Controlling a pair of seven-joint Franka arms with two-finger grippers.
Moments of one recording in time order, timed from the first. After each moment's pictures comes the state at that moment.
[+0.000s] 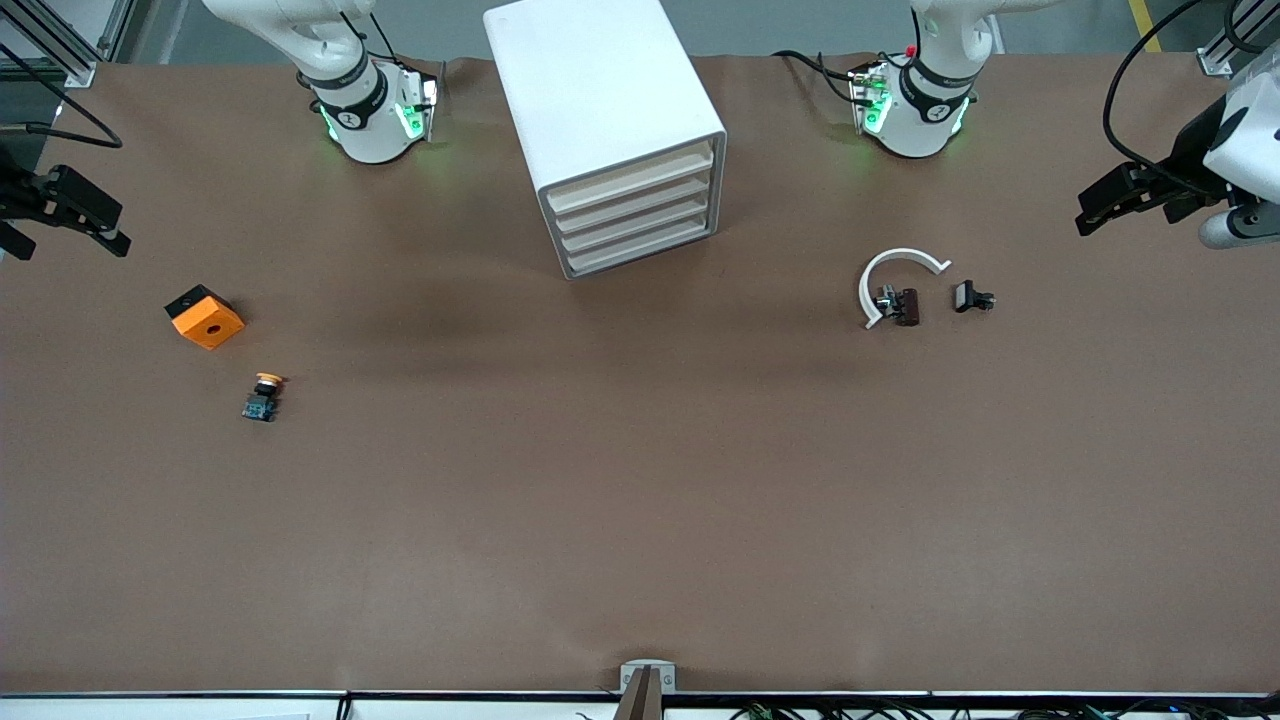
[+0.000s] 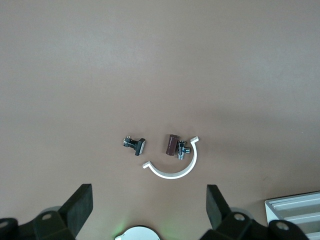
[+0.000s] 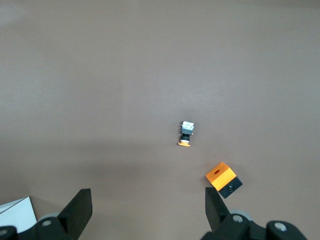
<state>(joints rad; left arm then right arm) 0.09 -0.11 -0.15 -1.68 0.00 1.51 -0.18 0.03 -0.12 -0.08 -1.66 -0.01 1.64 -0.08</state>
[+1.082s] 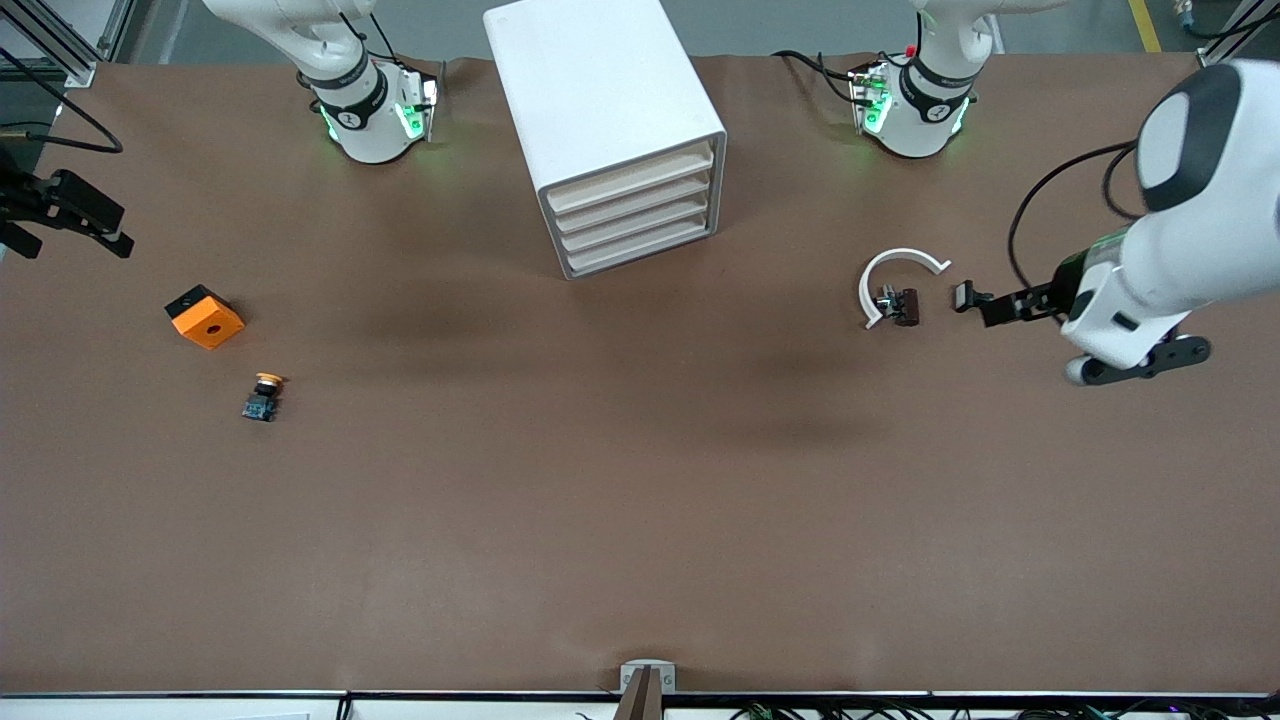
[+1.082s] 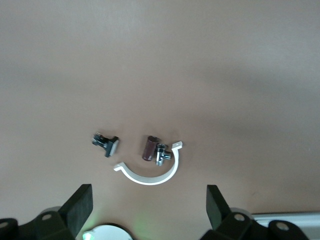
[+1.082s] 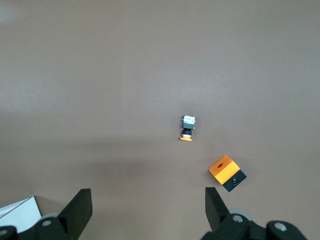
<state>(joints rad) 0.02 0.20 -0.18 -1.62 0.00 1.57 -0.42 0.02 -0.11 -0.08 -1.66 0.00 1.62 -0.04</state>
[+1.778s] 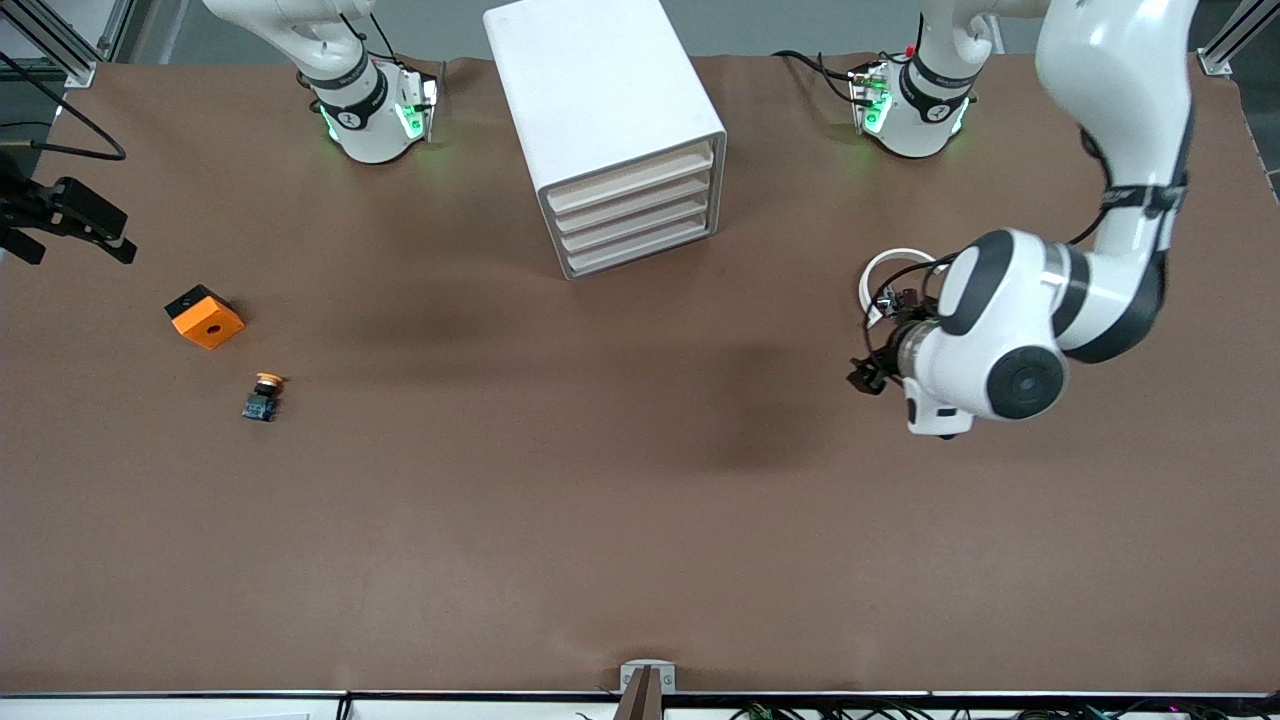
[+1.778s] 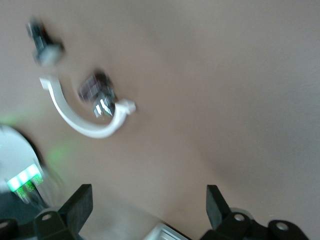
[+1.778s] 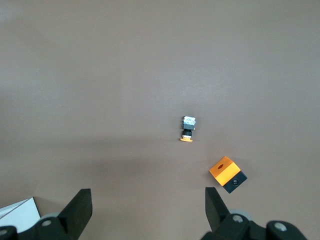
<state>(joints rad) -0.15 0.53 -0.19 -1.55 -0.14 1.59 -1.25 0.02 -0.10 -0.07 -1.66 0.00 1.63 -0.05</state>
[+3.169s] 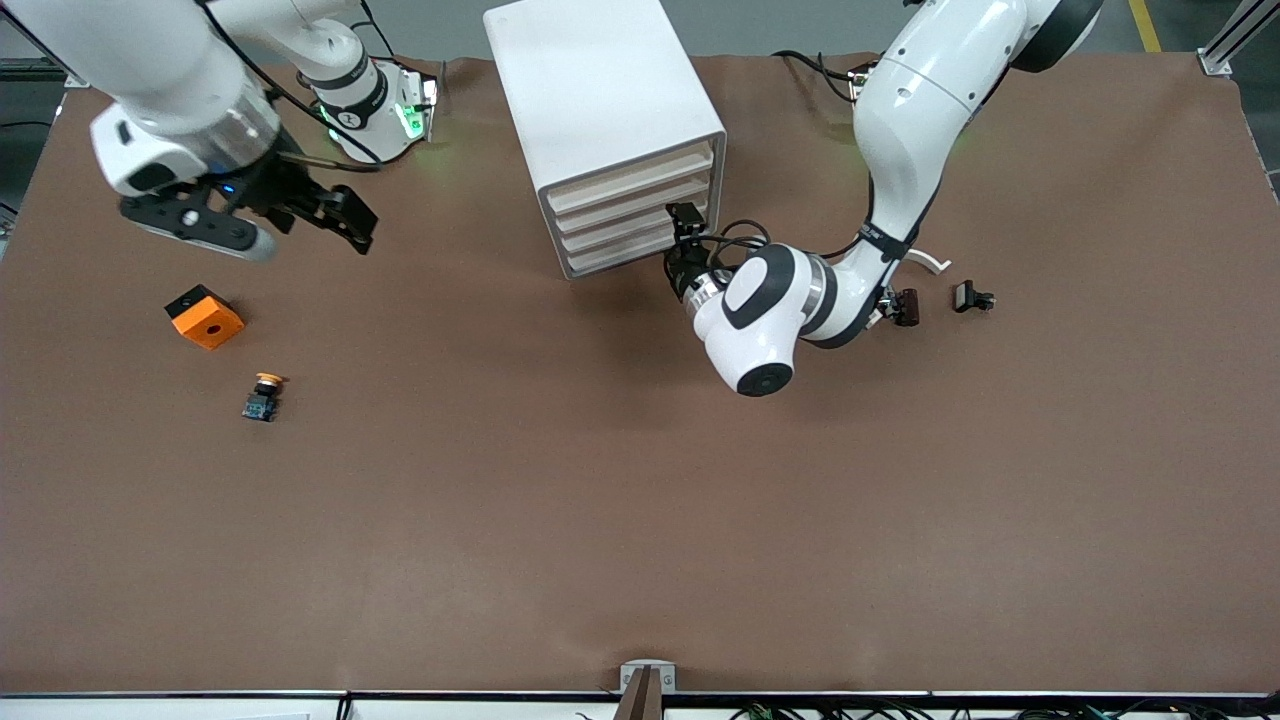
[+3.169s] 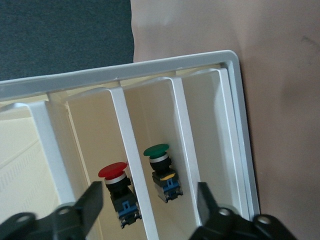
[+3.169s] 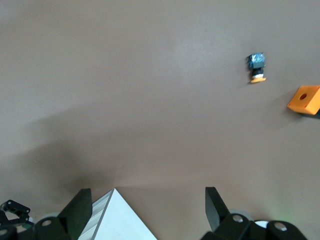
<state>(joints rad) -0.47 0.75 -0.20 -1.53 -0.75 1.49 -2.14 0.45 -0.02 -0.05 -1.65 0.00 1.58 0.70</state>
